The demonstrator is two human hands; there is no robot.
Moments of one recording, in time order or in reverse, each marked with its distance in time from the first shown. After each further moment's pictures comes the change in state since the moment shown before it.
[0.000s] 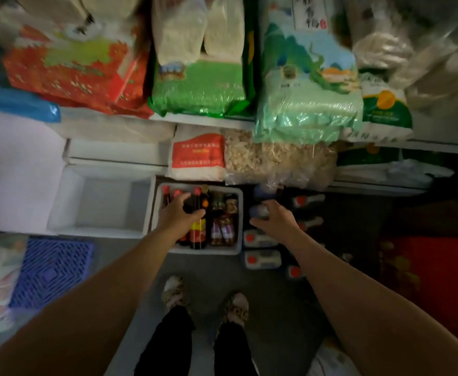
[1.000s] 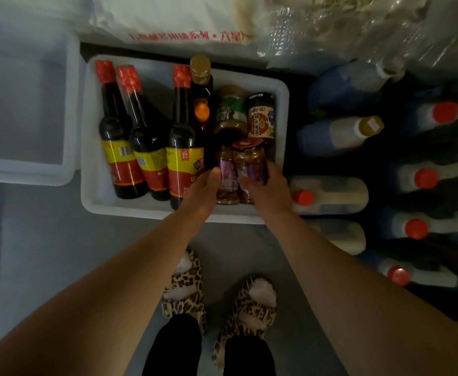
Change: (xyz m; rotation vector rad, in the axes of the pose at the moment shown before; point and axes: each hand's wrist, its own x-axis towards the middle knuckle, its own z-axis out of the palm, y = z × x) left_hand 0.260 -0.236 0.301 -0.409 -0.211 -0.178; right_hand 0.301 0.141 0.333 0.565 0.112 0.139
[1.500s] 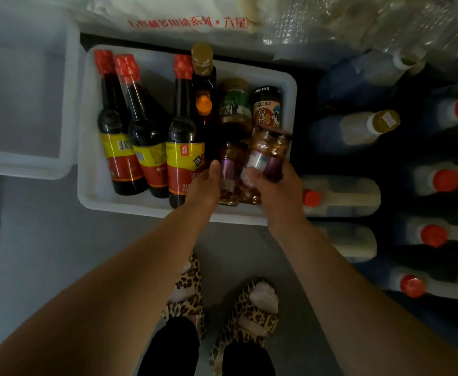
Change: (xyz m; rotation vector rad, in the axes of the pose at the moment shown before) left_hand 0.014 -0.002 0.014 -0.088 0.135 -0.062; right_hand -0.018 -0.007 -0.008 0.406 0.015 -0.084
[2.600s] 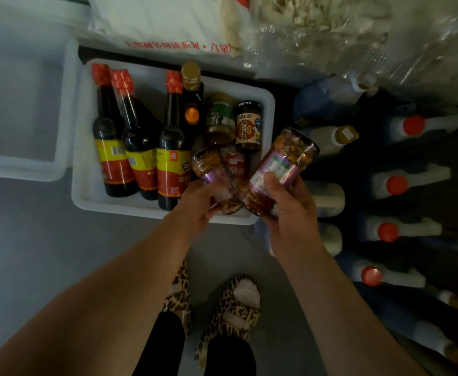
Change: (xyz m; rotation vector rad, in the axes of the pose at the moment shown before) left_hand -0.028 0.008 0.003 -0.583 -0.232 -0.189; right_hand -0.067 -0.060 -0.040 0.387 0.050 0.204
